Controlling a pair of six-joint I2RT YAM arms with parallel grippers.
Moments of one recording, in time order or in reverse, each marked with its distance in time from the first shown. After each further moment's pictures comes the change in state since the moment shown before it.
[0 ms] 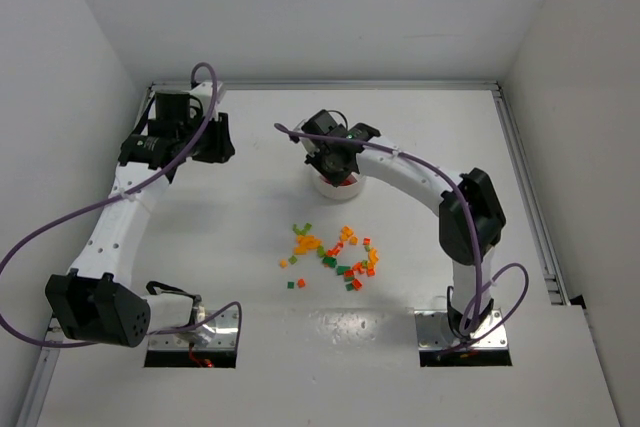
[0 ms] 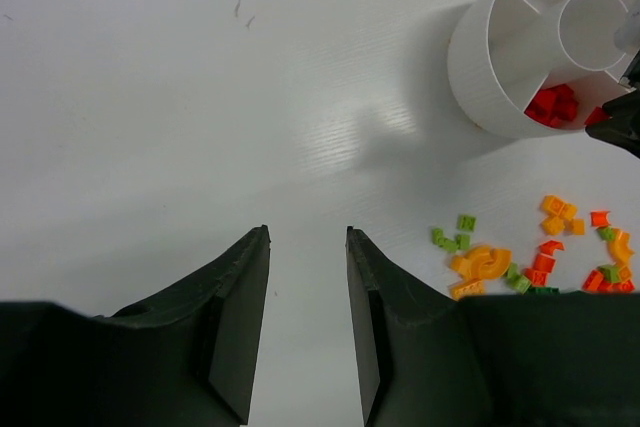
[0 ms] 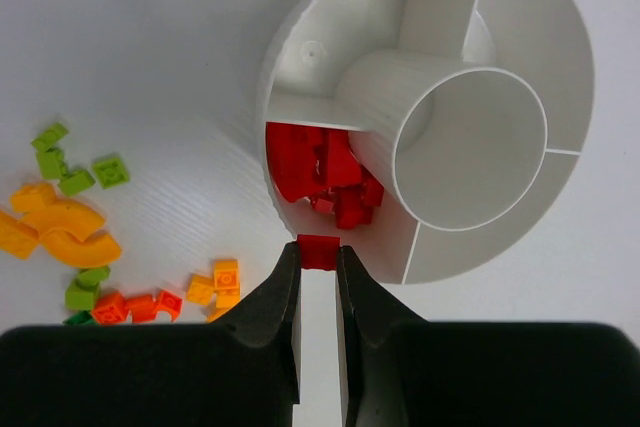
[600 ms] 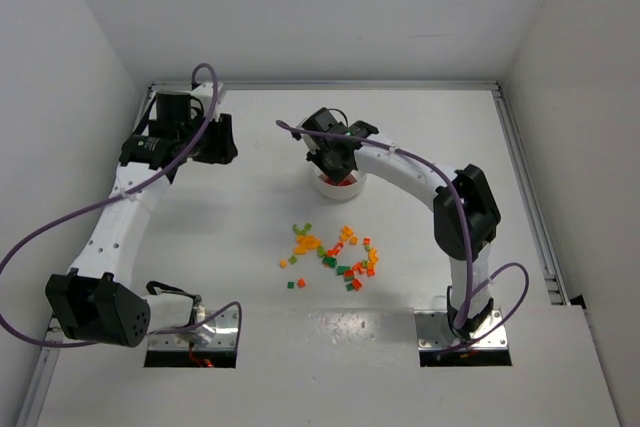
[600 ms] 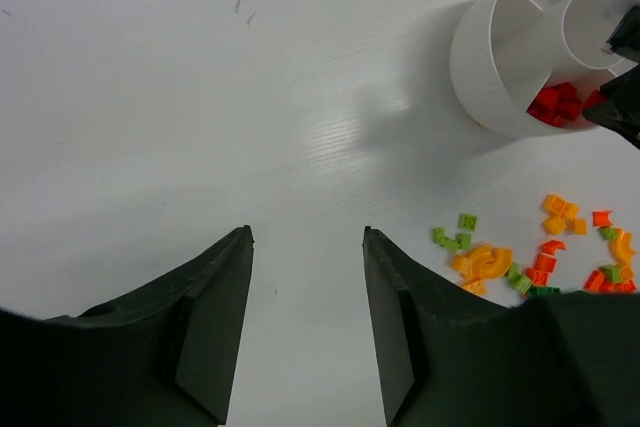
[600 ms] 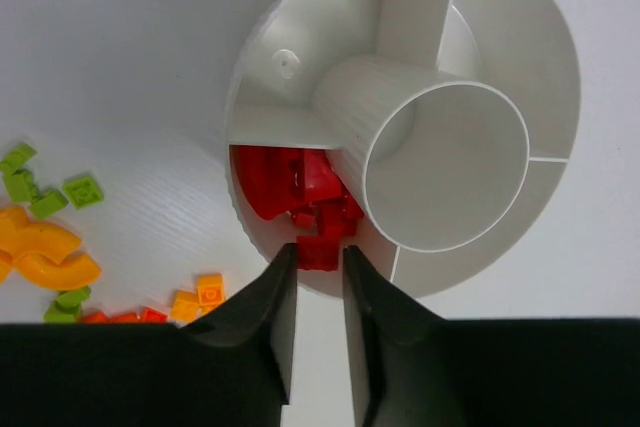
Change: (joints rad) left arm -0.008 0.001 -0.007 0.000 -0.005 -0.002; right arm -0.020 0.041 0.024 0.003 0.019 0.007
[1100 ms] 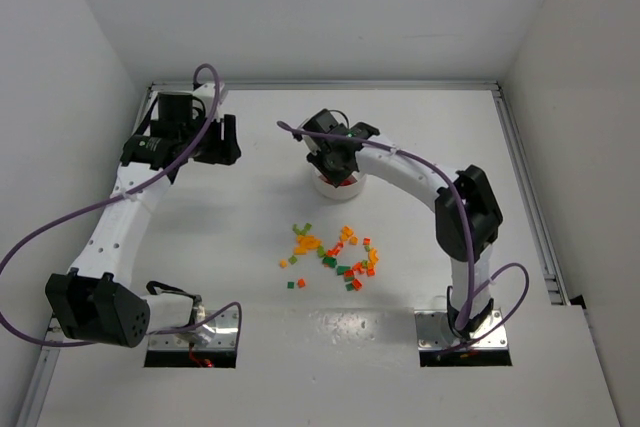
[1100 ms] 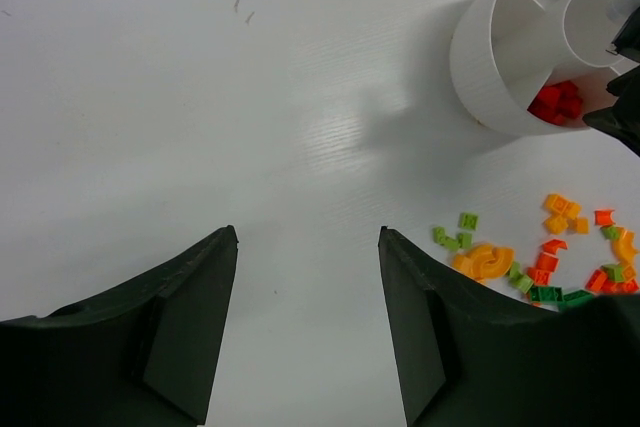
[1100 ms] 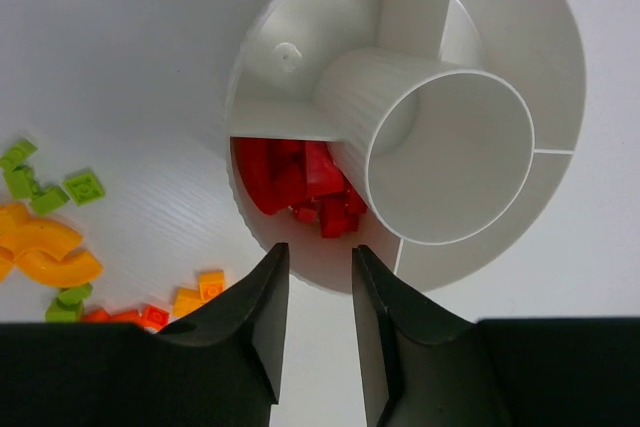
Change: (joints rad) left arm -0.010 0.000 -0.002 0.000 -0.011 -0.002; right arm -0.001 -0.009 -0.016 0.009 0.003 0.008
